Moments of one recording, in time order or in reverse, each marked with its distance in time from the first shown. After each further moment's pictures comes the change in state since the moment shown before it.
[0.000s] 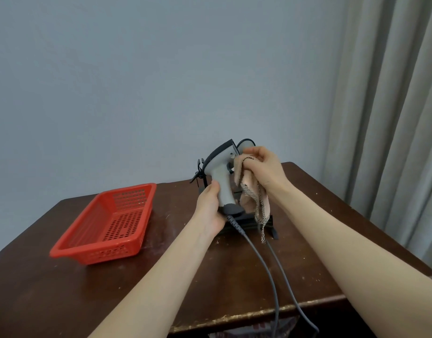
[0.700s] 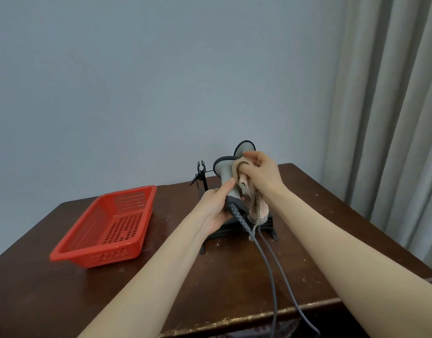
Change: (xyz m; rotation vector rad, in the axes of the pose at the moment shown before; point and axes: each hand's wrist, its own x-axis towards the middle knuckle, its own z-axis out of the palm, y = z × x) left_hand -0.005 0.009 0.005 0.296 -0.183 -0.006; right_hand 0.000 0.007 0.004 -0.056 0.036 0.002
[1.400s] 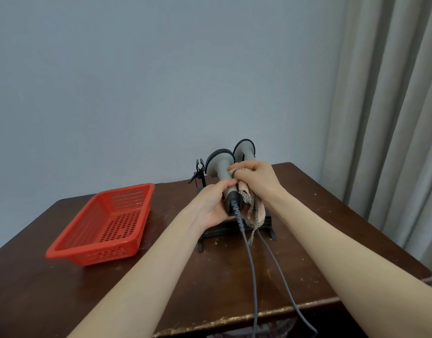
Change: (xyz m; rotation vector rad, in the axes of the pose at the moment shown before) left_hand -0.007 0.014 0.003 -0.019 -0.099 -0.160; right_hand -0.009 0.002 0.001 0.007 -0.140 0.000
